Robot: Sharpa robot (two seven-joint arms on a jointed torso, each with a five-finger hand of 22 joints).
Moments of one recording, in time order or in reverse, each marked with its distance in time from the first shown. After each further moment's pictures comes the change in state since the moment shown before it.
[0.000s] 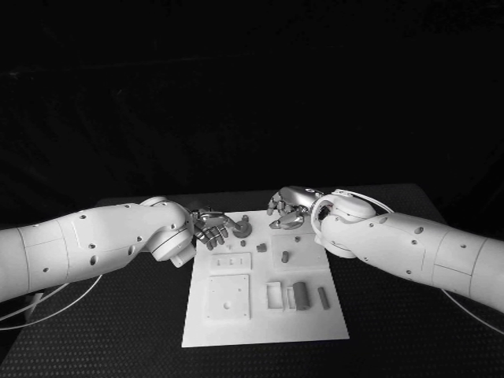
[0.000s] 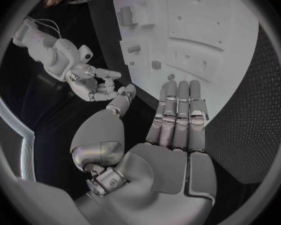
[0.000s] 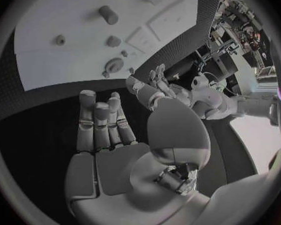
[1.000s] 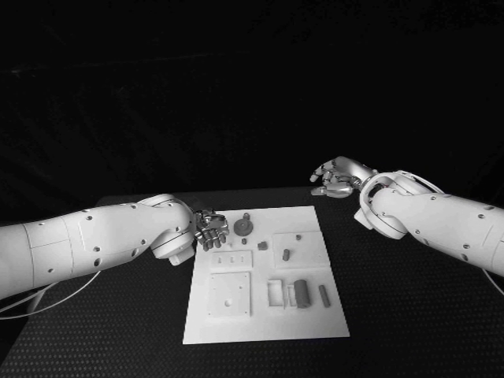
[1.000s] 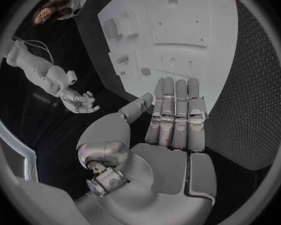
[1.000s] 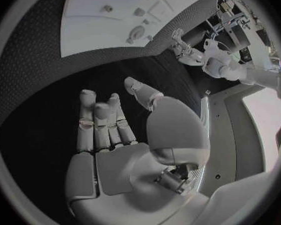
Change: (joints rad) left arm 0.000 0.004 -0.001 0.005 -0.148 0.065 -0.073; left_hand -0.021 0.160 0.283 -0.002 0.000 0.133 -0.052 0.047 -0.020 0.108 -0.040 0.026 0.000 0.066 -0.038 0.043 0.051 -0.014 0.072 -0.043 0.010 0.067; right arm 0.067 -0.170 0.012 -0.005 0.268 -0.101 0.076; right_hand 0.006 0.012 0.013 -0.002 0.000 -0.036 0.012 -0.026 -0.008 -0.011 0.011 -0.012 0.002 -0.006 0.013 -0.006 -0.005 0.000 -0.008 0.001 -0.006 0.000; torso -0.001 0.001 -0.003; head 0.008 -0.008
